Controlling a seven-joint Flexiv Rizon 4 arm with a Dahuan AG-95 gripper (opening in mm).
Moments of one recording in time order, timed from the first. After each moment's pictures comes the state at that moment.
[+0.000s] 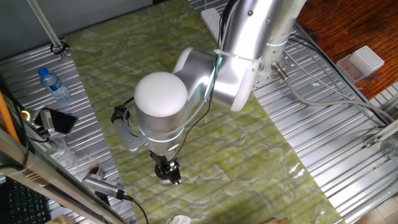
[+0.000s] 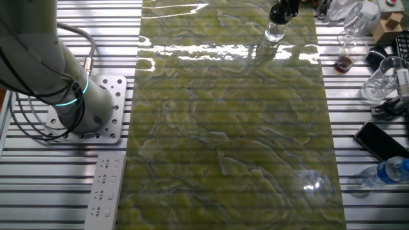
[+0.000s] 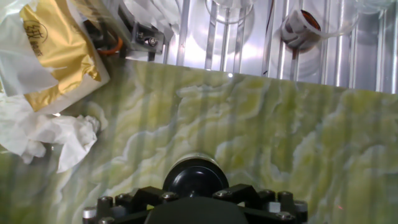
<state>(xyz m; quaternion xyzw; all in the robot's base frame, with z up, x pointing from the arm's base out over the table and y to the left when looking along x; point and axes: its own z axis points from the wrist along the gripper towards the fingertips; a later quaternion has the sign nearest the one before) 0.592 0.277 0.118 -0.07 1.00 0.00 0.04</state>
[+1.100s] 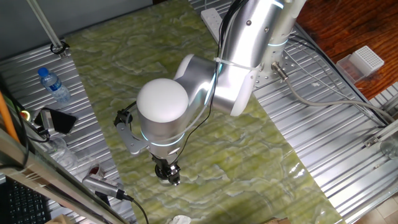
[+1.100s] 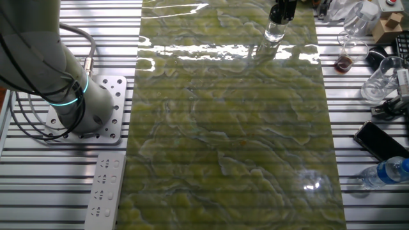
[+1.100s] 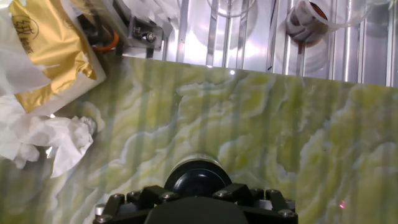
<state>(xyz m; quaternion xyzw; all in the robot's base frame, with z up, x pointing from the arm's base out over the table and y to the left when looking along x) 0.591 0.279 0.102 -0.05 1.00 0.00 0.04</state>
